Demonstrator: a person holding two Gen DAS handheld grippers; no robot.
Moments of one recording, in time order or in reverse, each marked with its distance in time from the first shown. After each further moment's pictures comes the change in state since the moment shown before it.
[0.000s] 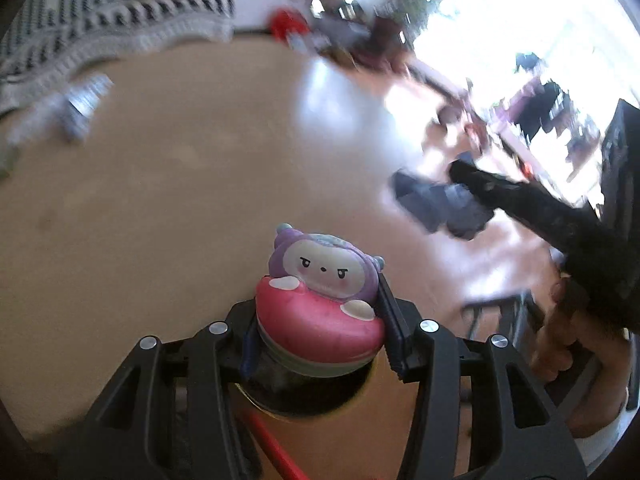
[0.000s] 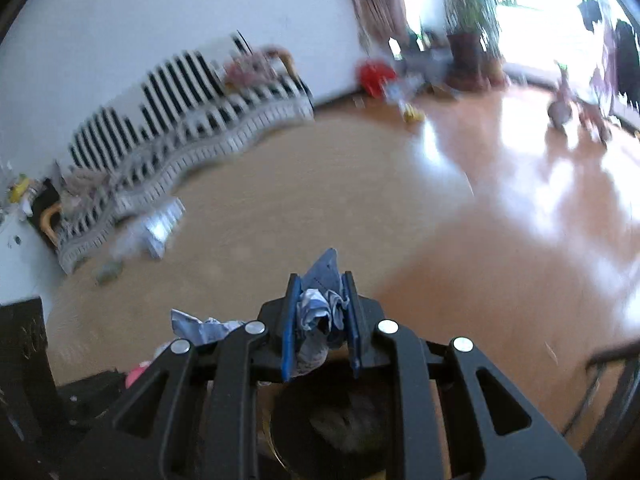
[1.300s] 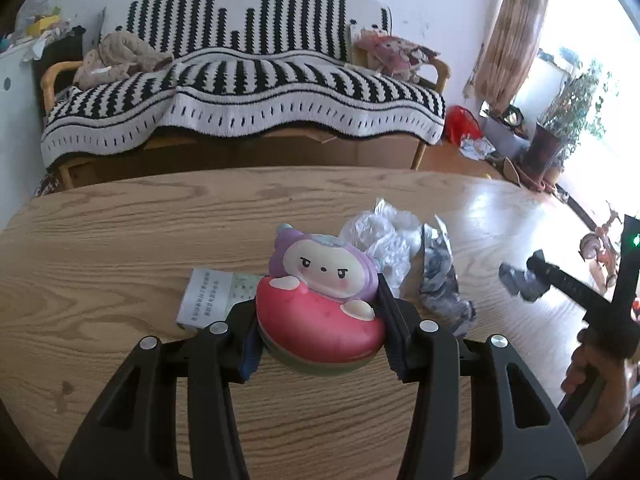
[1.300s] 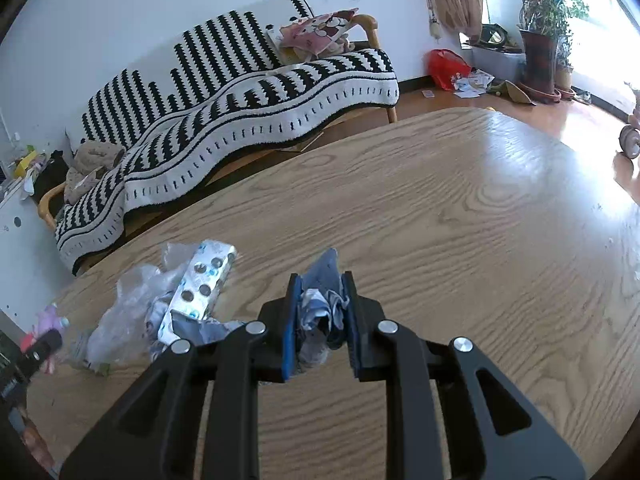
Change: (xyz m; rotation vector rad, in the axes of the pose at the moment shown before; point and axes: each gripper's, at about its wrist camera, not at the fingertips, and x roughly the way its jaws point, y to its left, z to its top) left arm -0.102 0.333 0.119 -0.308 -0.355 0.477; right arm 0.268 0.234 0.115 -0.118 0.015 0.137
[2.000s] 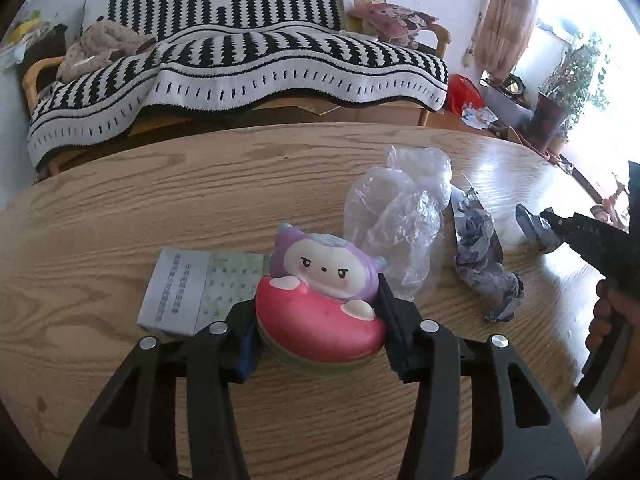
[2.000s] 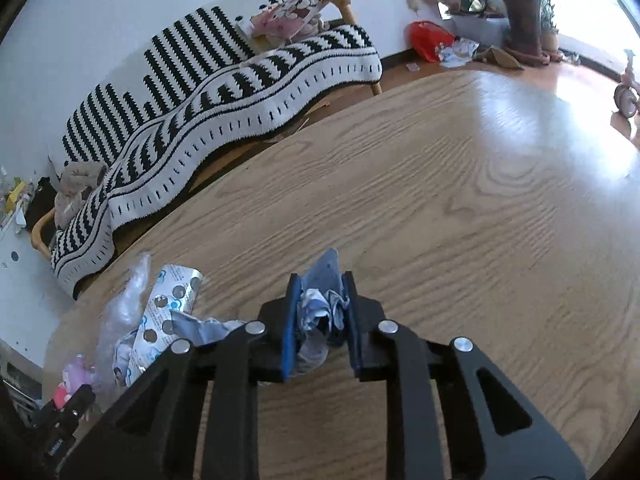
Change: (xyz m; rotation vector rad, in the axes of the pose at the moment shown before) left arm 0.059 0.004 -0.013 0.056 0.098 0.013; right arm 0.053 -0.019 0.019 0.109 0.047 -0.010
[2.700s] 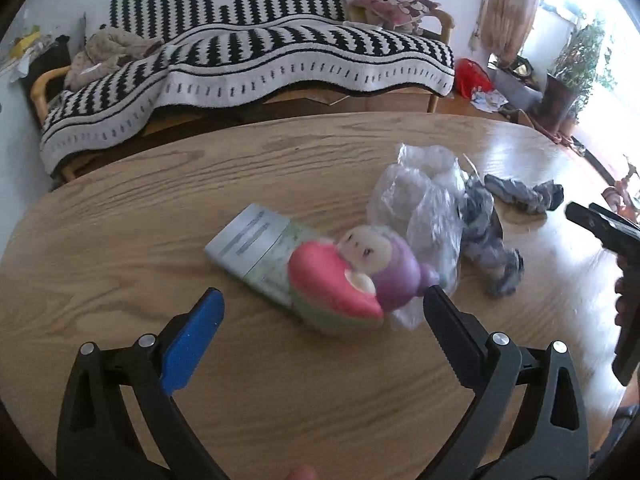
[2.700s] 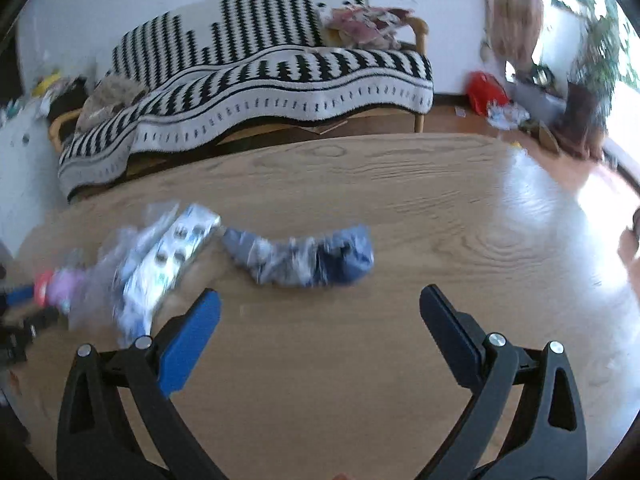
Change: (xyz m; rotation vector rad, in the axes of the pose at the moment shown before) left arm -0.014 -0.007 -0.001 0.052 0.036 0.059; right arm -0.031 0.010 0.000 -0.336 0.025 0.000
